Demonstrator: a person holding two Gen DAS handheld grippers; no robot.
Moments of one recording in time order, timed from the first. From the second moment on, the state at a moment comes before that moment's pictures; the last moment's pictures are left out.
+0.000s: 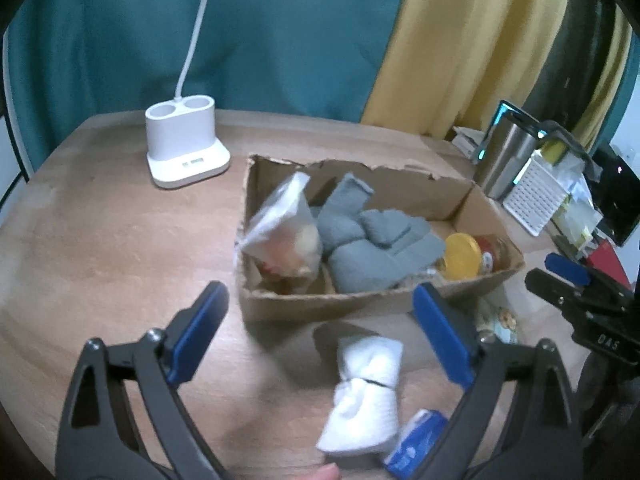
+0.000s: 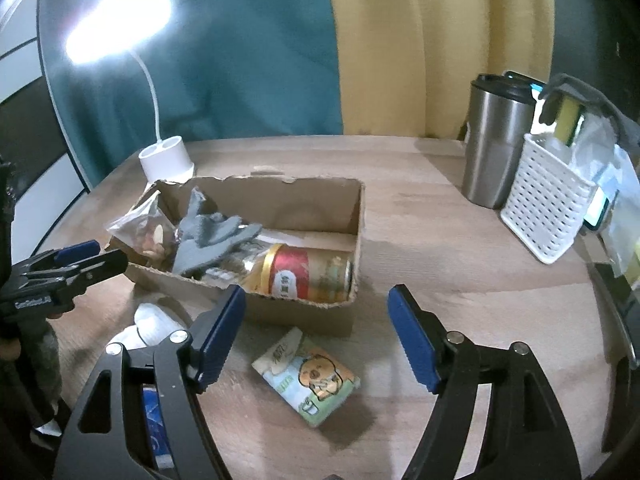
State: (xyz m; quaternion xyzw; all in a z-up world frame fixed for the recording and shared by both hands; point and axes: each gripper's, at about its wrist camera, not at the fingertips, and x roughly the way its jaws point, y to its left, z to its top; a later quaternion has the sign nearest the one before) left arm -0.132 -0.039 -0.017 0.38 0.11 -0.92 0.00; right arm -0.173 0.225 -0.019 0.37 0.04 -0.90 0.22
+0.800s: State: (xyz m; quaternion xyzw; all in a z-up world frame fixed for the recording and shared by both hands) left arm -0.107 -0.017 -0.045 0.41 0.09 -0.91 -0.02; right arm -0.154 0.222 -0.055 0.42 0.01 -0.88 0.22
